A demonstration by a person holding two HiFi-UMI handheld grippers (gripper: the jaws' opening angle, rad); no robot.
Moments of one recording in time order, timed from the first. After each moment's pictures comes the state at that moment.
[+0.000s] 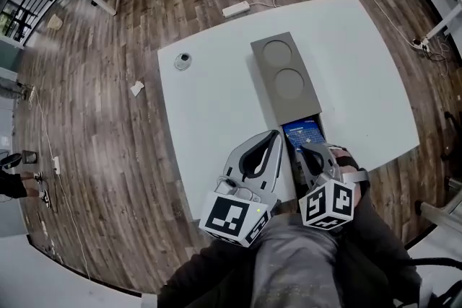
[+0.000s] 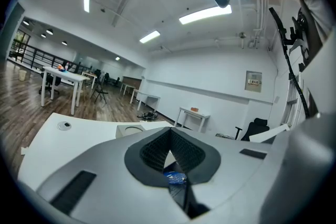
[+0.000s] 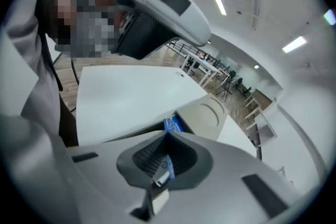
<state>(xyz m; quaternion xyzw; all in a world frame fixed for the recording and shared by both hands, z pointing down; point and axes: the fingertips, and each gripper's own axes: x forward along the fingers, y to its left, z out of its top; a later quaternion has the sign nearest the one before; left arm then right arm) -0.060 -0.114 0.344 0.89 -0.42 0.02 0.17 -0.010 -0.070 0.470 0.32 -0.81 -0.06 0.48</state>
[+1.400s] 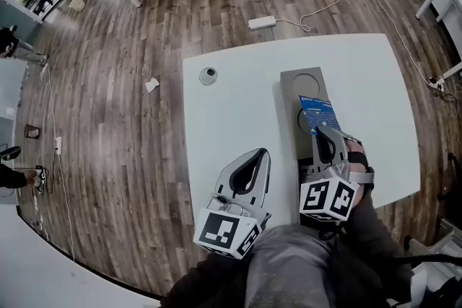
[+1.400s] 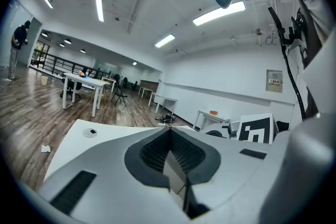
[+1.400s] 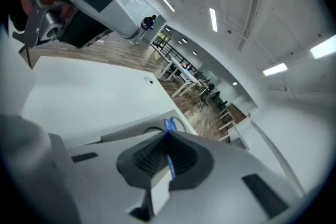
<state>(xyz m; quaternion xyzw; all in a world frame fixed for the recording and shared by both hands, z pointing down) -0.122 -0.151 0.342 0.84 -0.51 0.02 0.17 -0.013 -0.195 0.421 0.41 -0.77 -0.18 0.46</state>
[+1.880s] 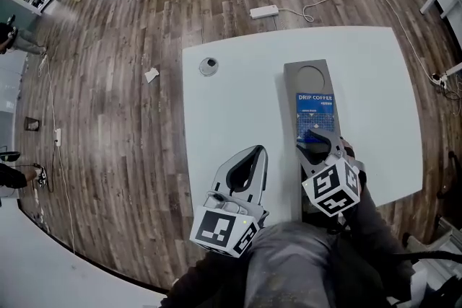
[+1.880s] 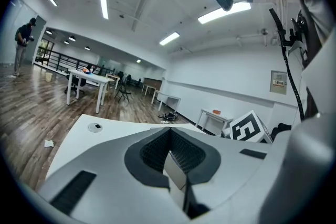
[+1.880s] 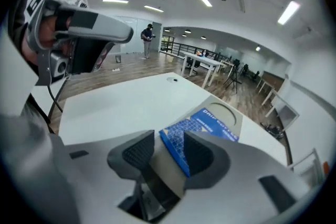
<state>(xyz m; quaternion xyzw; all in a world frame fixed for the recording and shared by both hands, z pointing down) -0.135 -0.152 0.353 0.83 -0.52 0.02 0.20 -0.045 -0.167 0.476 0.29 -0.86 0.04 0.43</state>
